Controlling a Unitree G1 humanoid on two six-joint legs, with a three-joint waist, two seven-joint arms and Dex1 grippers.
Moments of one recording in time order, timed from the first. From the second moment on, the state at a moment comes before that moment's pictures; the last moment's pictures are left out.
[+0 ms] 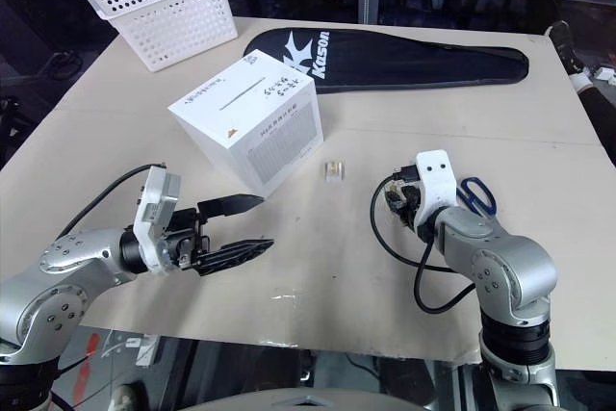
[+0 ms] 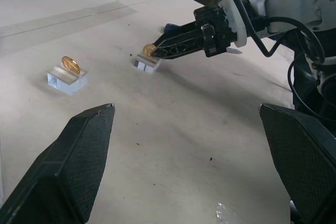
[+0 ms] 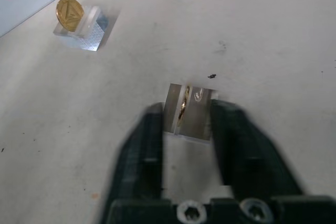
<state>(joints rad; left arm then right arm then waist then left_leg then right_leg) 0.03 0.80 0.23 -0.52 -0.86 0.62 -0.96 -0.33 -0.25 -0.06 -0.63 0.53 1.37 0.00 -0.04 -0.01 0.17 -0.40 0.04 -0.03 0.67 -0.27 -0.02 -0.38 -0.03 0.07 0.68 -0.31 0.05</state>
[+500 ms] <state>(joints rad) -0.04 0.79 0.22 -0.54 -0.91 0.68 -0.90 -0.33 -0.23 -0.06 -0.63 0.50 1.39 0.02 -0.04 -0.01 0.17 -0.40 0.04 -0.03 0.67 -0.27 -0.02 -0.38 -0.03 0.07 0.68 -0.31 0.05</state>
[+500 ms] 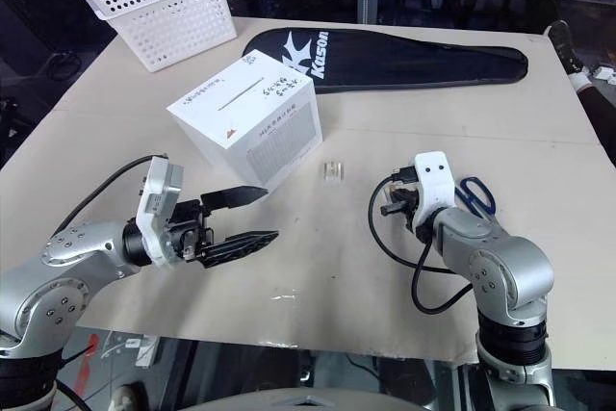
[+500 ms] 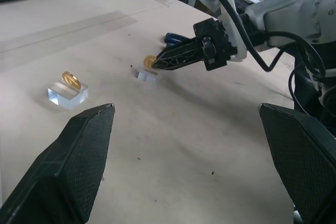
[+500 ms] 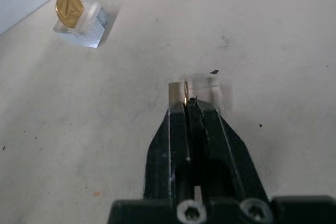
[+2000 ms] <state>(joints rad) -0.31 0.72 0.06 -0.40 -1.00 0.80 -1.05 -0.31 -0.61 -0.05 -0.80 1.16 1.08 0.45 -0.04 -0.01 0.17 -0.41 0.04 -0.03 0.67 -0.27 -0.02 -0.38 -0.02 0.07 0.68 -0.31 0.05</state>
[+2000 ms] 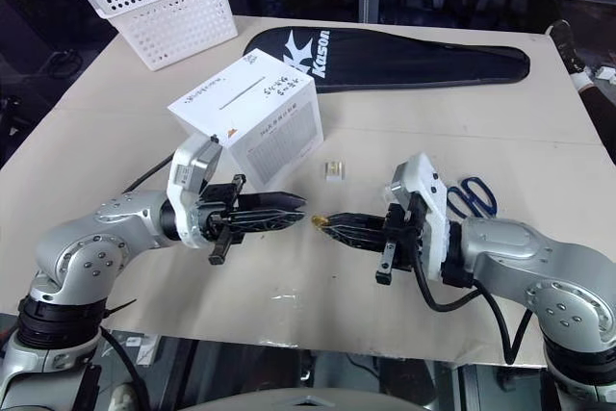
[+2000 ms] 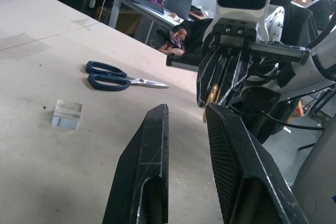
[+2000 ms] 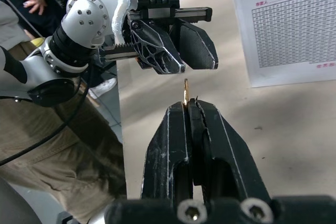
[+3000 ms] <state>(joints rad) -0.37 0.69 0.03 -0.40 -1.03 0.89 -1.00 -0.43 -0.63 0.00 -0.73 1.20 1.03 0.43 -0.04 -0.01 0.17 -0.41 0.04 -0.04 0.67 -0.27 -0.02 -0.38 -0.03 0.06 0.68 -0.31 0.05</state>
